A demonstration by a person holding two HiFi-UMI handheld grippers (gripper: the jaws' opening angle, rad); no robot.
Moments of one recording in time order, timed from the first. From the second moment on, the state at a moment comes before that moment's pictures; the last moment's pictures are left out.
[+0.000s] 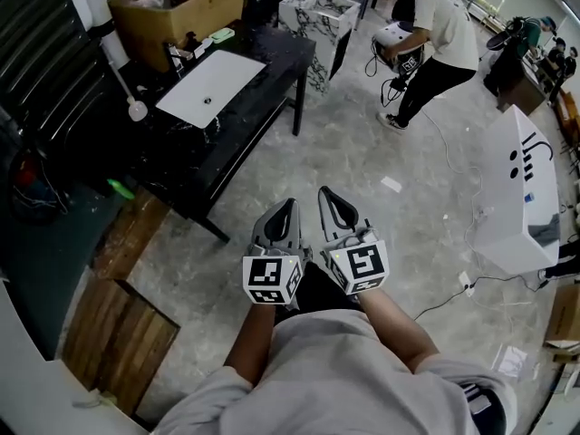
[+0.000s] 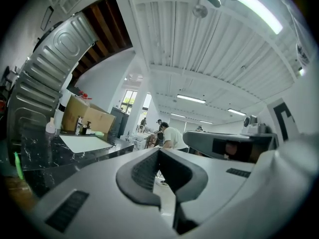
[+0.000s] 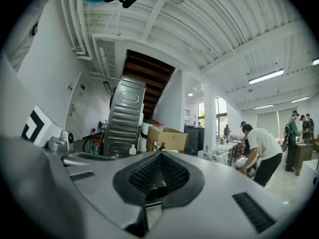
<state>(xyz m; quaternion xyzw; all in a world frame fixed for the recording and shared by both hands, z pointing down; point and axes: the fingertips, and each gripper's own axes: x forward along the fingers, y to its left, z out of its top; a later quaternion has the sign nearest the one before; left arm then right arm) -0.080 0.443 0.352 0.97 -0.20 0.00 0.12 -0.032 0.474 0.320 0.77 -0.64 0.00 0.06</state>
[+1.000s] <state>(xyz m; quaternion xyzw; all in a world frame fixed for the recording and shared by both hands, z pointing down) 0.079 0.239 0.411 0.96 -0.23 0.14 0.09 0.138 0.235 0.351 0.70 -0.72 0.06 0.00</state>
